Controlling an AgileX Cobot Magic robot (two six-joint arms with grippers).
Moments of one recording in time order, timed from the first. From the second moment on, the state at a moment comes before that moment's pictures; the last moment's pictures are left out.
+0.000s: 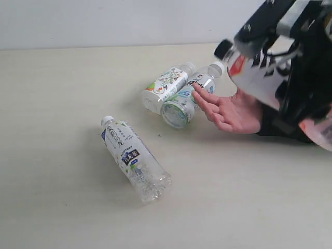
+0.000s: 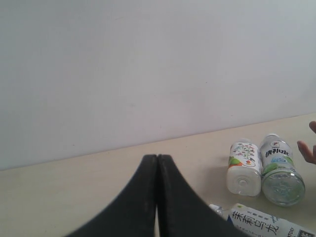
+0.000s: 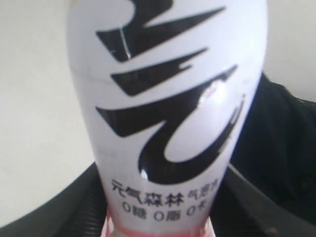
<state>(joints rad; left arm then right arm) -0.19 0.01 0.00 0.14 0.03 -0.08 0.66 1.31 -1.09 -0.31 1.22 -0.06</state>
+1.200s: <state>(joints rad) -0.19 0.01 0.00 0.14 0.03 -0.08 0.47 1.88 -1.40 -0.11 1.17 0.13</state>
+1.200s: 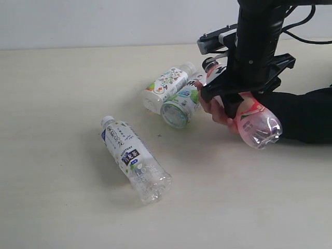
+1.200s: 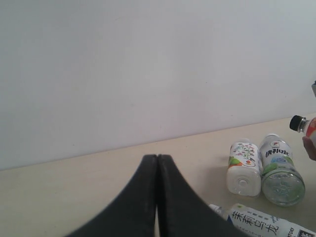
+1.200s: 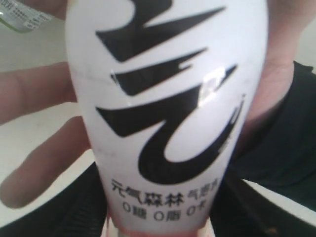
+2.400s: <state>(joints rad) -0.19 0.01 0.00 0.14 0.03 -0.08 0.47 1.49 -1.30 -0.07 1.16 0.06</state>
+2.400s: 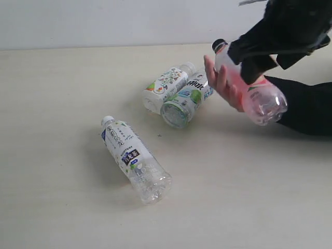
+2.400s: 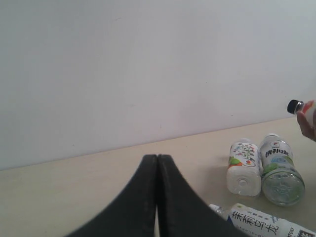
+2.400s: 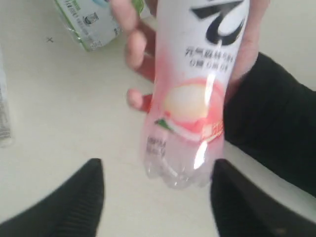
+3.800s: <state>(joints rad) -0.19 0.01 0.00 0.14 0.03 -0.08 0.47 0.61 -0.51 -0.07 0.38 0.05</state>
